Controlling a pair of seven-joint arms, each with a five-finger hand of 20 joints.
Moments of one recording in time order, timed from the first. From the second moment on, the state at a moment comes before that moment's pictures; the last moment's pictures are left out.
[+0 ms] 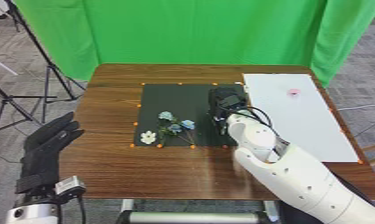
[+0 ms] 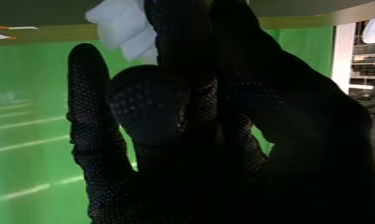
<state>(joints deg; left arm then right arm) 140.5 -54.4 -96.8 -129.2 53.3 29.7 25.6 -64.1 -58.4 39.9 -92.9 -136.5 -2.6 27.4</state>
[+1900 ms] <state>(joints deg) 141.7 -54.0 -95.7 -129.3 53.0 30.6 27.4 -57.7 -40.4 49.9 -90.2 -124.7 -13.1 30.5</state>
